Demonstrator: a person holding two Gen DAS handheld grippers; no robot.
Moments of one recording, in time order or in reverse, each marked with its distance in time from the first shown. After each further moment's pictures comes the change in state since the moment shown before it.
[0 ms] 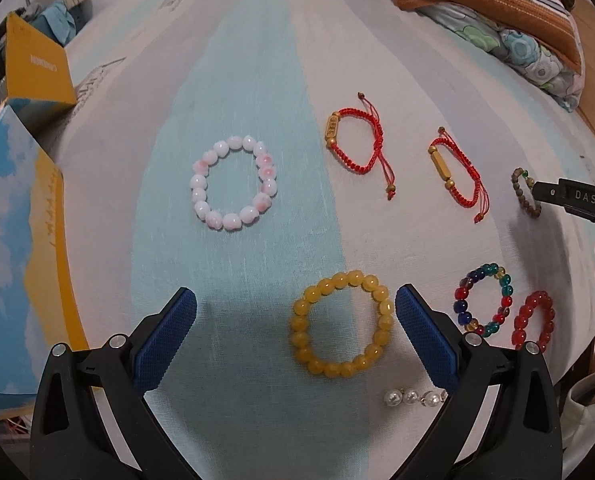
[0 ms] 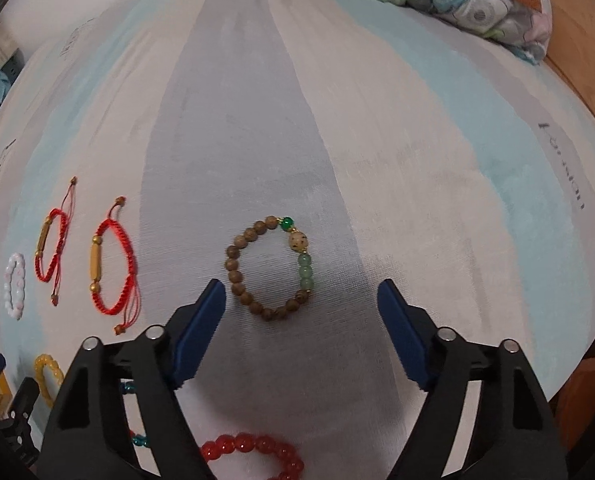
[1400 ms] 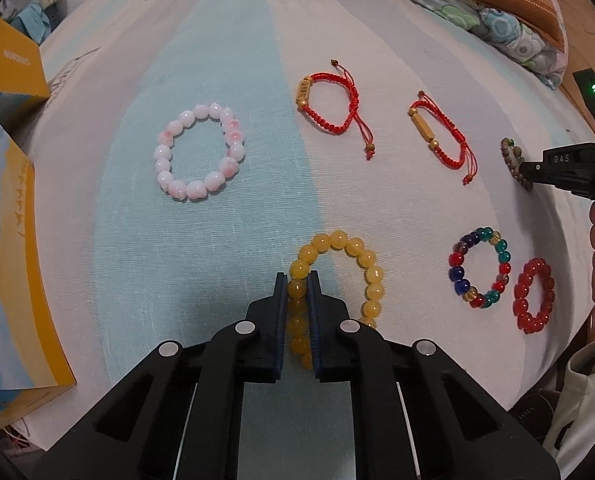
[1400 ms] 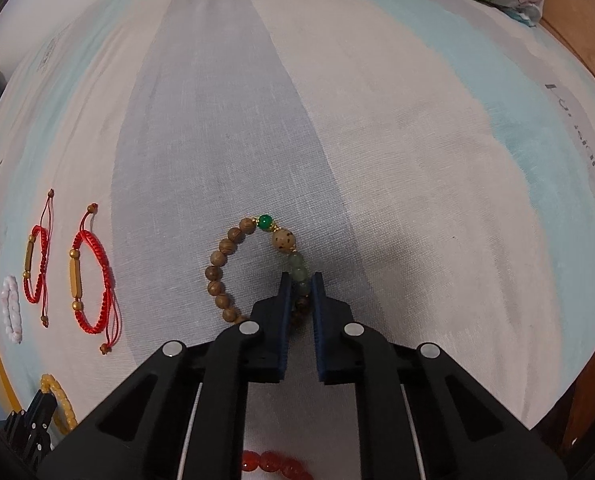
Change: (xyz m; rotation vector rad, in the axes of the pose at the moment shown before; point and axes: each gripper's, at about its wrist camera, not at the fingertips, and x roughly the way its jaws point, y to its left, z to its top) left arm 0.010 0.007 -0.025 0.058 0.033 -0.064; right arm 0.030 -0.017 0.006 0.083 0.066 0.024
